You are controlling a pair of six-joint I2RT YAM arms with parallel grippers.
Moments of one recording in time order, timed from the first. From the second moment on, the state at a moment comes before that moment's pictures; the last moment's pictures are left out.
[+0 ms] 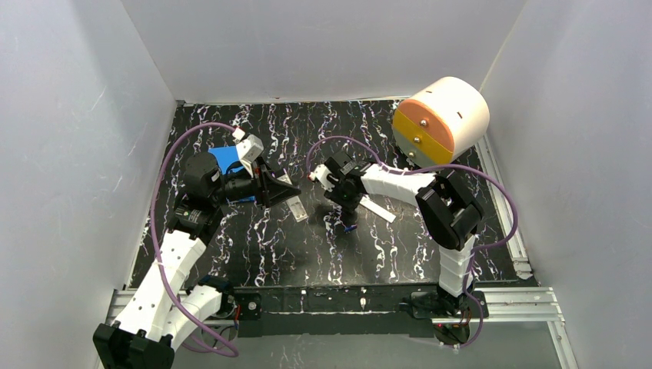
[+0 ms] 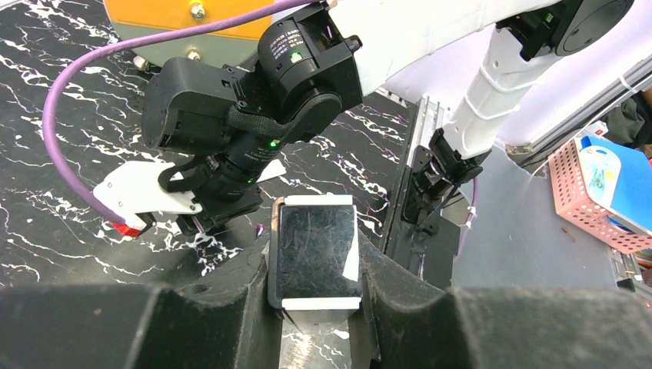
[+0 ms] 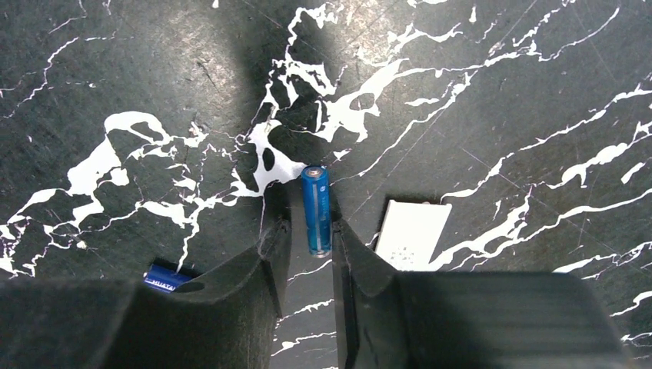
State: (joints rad) left arm -0.29 0.85 0.83 -0.08 0.96 -0.25; right arm 0.80 1.92 1.31 -0.60 -0.01 -0.32
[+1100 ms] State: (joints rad) left arm -0.29 0.94 0.83 -0.07 0.89 -0.32; right arm 0.82 1.23 0.85 0.00 -0.05 -0.26
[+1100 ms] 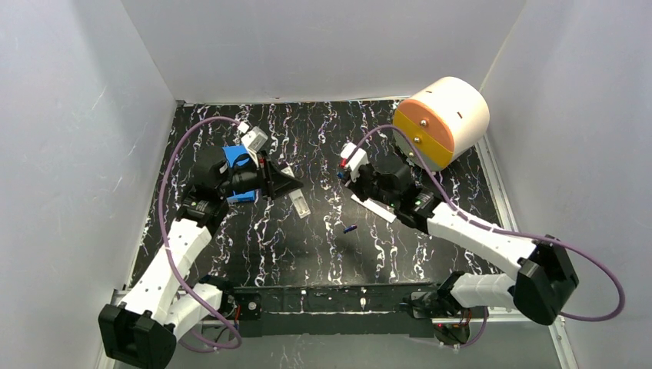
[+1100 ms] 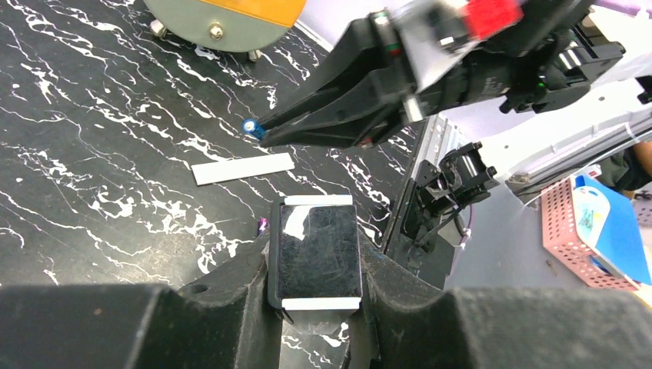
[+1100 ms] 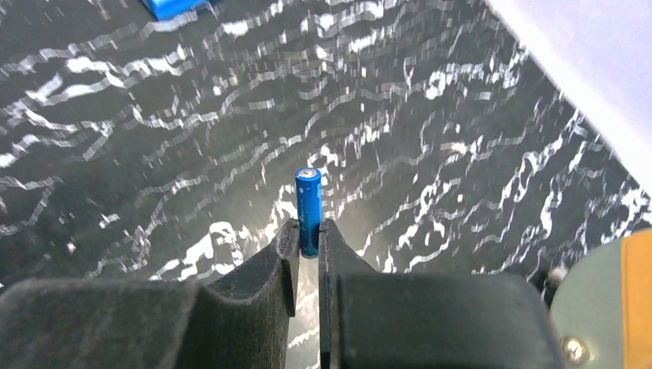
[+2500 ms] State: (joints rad) left arm -0.29 1.29 0.81 0.67 0.86 -1.11; right arm 1.01 1.17 1.11 -0.15 -0.01 0.24
